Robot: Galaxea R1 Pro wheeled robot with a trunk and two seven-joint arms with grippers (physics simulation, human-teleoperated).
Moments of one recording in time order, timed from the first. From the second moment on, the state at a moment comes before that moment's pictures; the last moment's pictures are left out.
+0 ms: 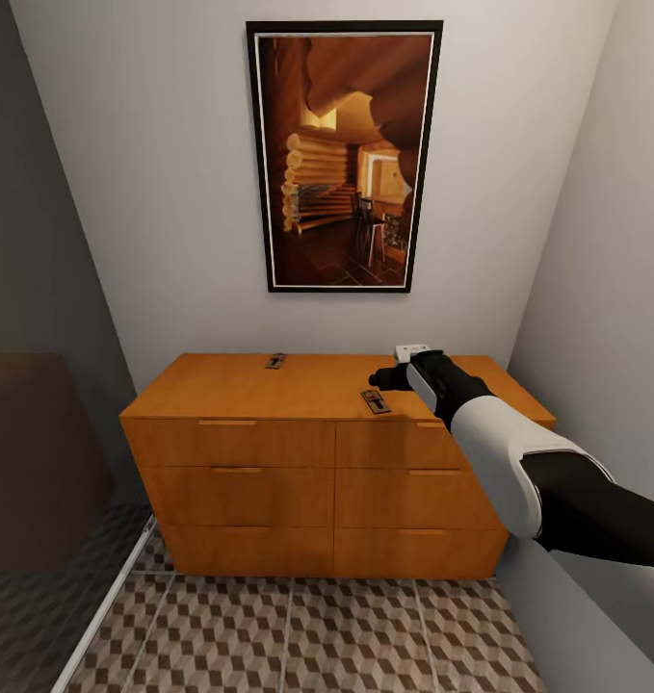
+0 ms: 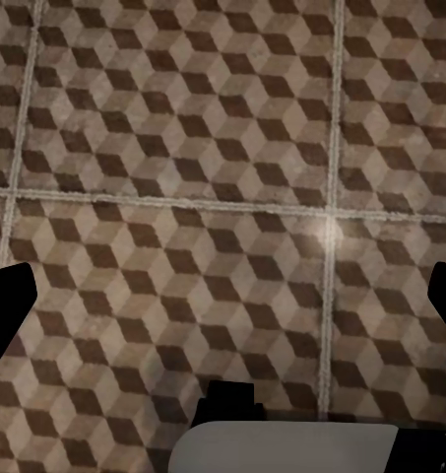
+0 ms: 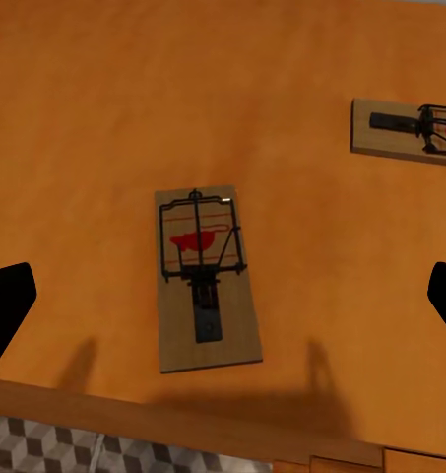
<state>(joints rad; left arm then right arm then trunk) 0.00 0.00 0.01 -0.44 0.01 -0.20 0.08 -1.35 0.11 0.03 -0.25 0.03 0.54 0.04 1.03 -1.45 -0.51</state>
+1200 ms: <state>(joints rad) 0.00 0.00 0.02 -0.44 0.01 -0.20 0.08 -1.35 0.10 0.03 -0.25 0.03 0.54 0.04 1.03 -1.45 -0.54</state>
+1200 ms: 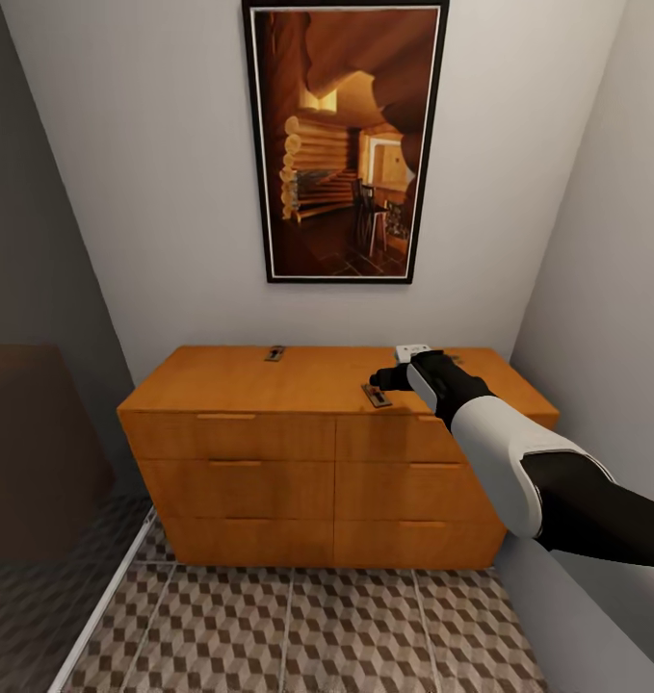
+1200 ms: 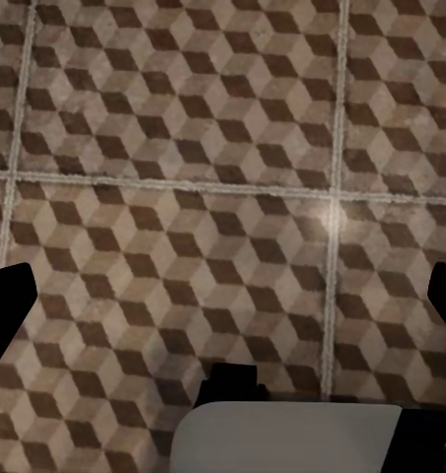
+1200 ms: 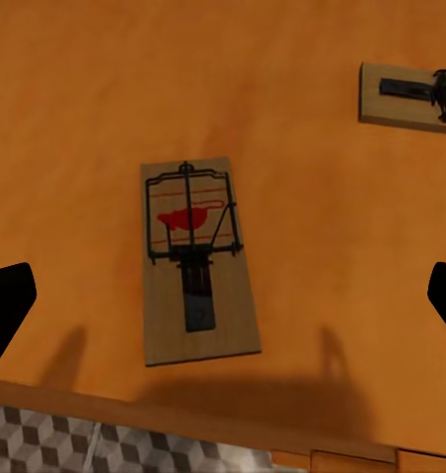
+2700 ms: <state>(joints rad) 0.00 0.00 0.02 -0.44 0.01 -0.20 0.08 -1.35 0.10 0.03 -0.25 0.03 0.54 0.03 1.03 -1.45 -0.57</state>
